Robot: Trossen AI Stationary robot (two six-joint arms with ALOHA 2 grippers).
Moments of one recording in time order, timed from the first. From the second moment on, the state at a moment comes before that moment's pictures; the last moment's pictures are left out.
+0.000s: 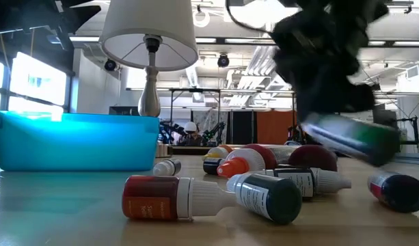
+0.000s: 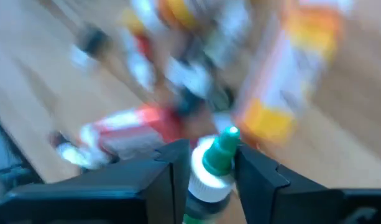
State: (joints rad) left arm -0.03 0.06 0.13 0.48 -0.42 -0.16; right arm 0.22 1.57 0.93 -0.39 -0.04 1.16
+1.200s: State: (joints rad) left arm -0.03 0.06 0.13 0.47 -0.43 -0.16; right arm 0.34 1.60 1.20 -0.79 0.08 0.34
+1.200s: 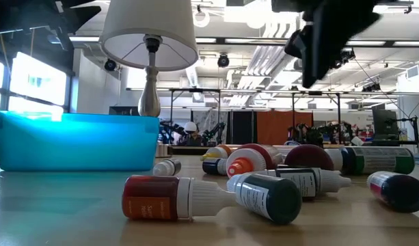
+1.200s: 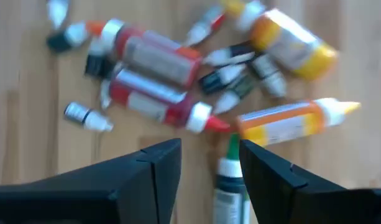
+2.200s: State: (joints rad) left arm -0.03 0.06 0.13 0.47 -0.43 -0.16; right arm 0.25 1.86 1.20 -0.88 0.01 0.34
